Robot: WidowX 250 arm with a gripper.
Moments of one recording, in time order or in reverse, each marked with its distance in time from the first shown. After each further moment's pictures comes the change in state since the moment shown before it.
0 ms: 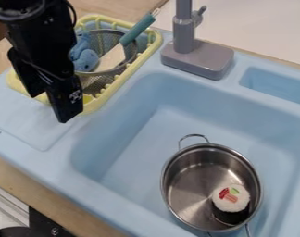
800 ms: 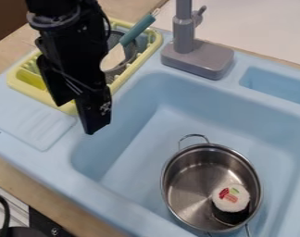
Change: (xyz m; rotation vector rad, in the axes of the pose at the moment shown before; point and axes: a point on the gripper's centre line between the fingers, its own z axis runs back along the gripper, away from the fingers) arm 0.015 -0.045 0.002 -0.030 0.002 -0.094
